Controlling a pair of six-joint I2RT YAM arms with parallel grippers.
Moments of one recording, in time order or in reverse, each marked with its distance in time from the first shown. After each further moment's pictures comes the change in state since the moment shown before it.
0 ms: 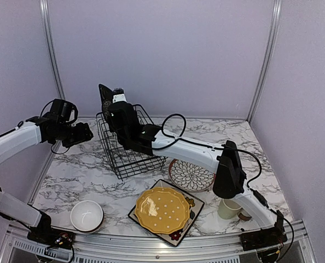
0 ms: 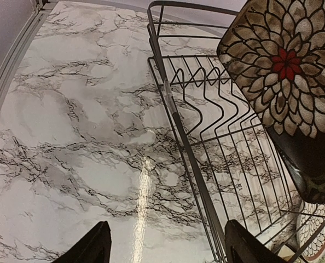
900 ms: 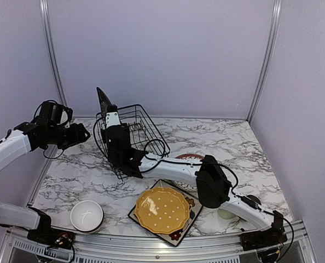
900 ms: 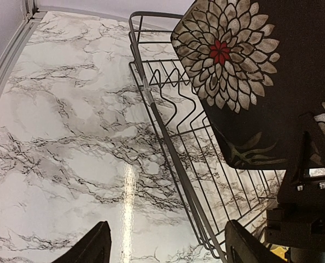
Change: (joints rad) left arm 0.000 -0.176 -0.083 -0.003 0.072 -0.006; right arm 0.055 0.232 0.044 0.530 0.145 -0.240
